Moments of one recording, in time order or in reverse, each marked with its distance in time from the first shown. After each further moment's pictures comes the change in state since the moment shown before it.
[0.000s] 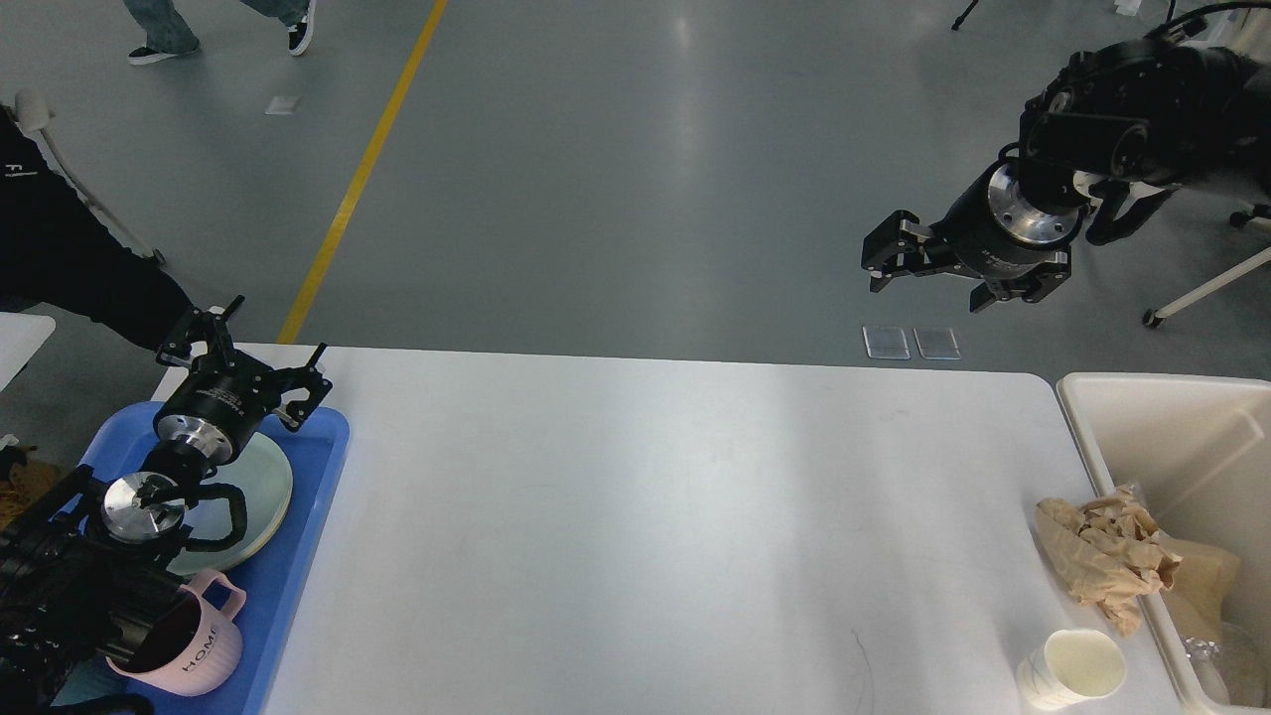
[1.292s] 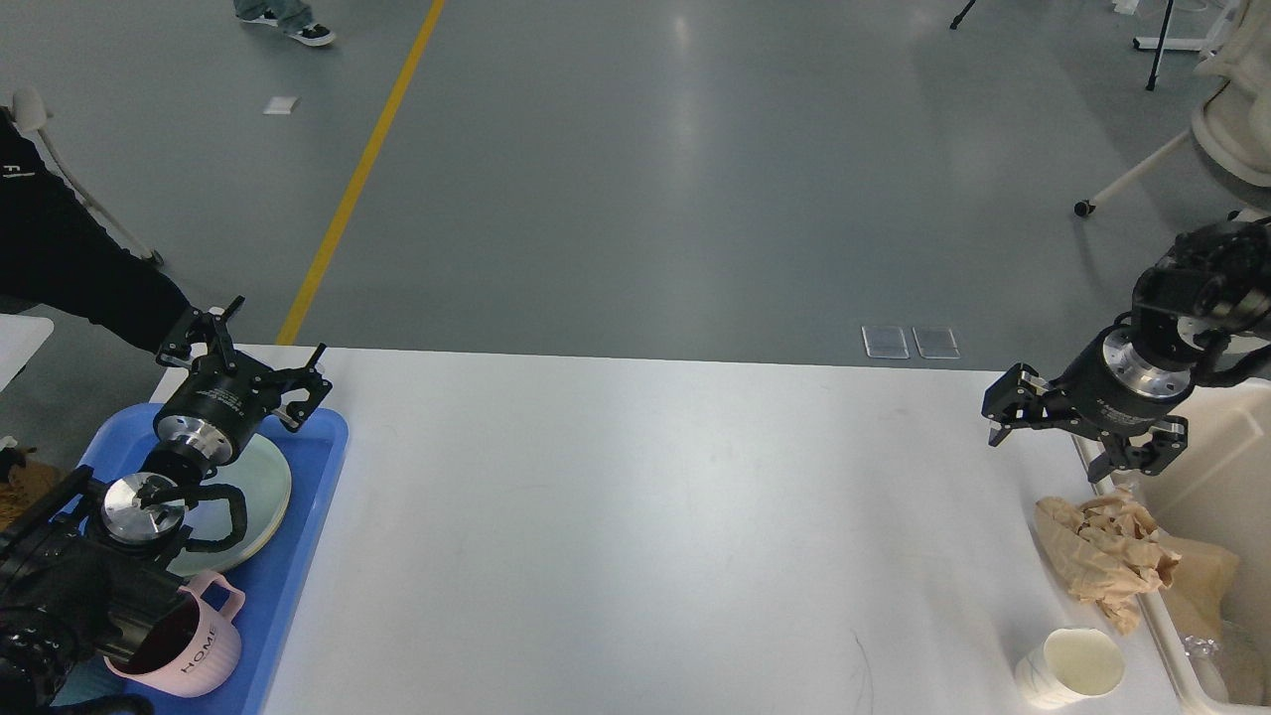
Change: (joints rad) left arm 0.000 0.000 0.000 0.000 0.000 0.000 0.000; right arm -0.425 -0.196 -0.023 -0.169 -0.017 0.090 -0.001
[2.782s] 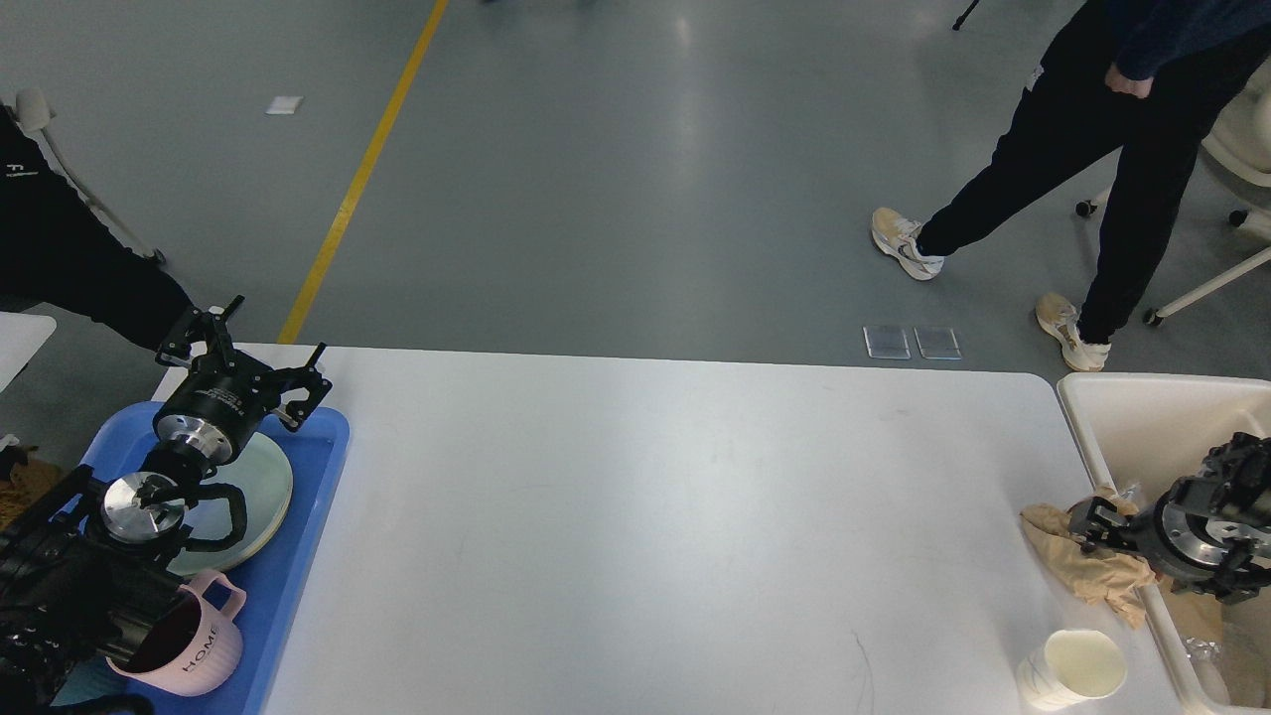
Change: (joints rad) left arm 0.000 0.000 0.000 0.000 0.000 0.000 0.000; right arm -0.409 -0.098 0.106 -0.091 -0.018 -0.444 -0.016
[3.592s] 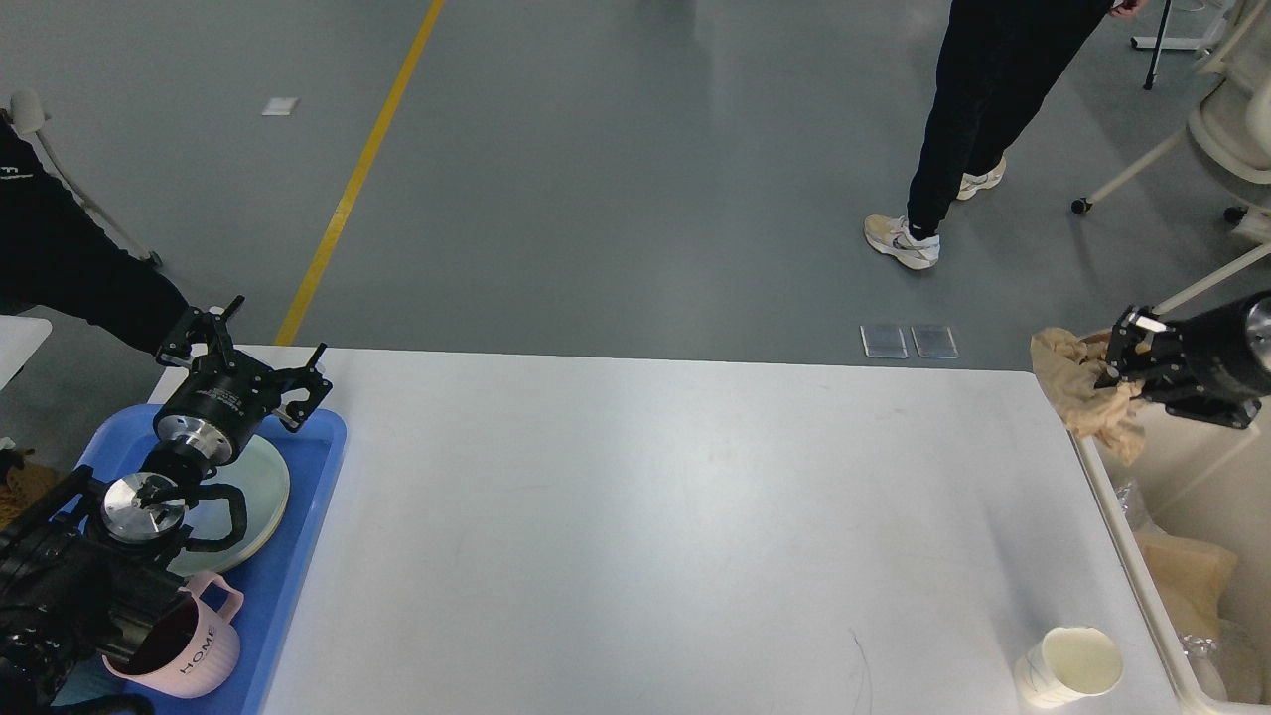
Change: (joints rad) left arm 0.000 0.000 0.000 0.000 0.000 0.000 0.000; right arm 0.641 -0.269 0.094 0.333 -0.002 0.219 -0.009
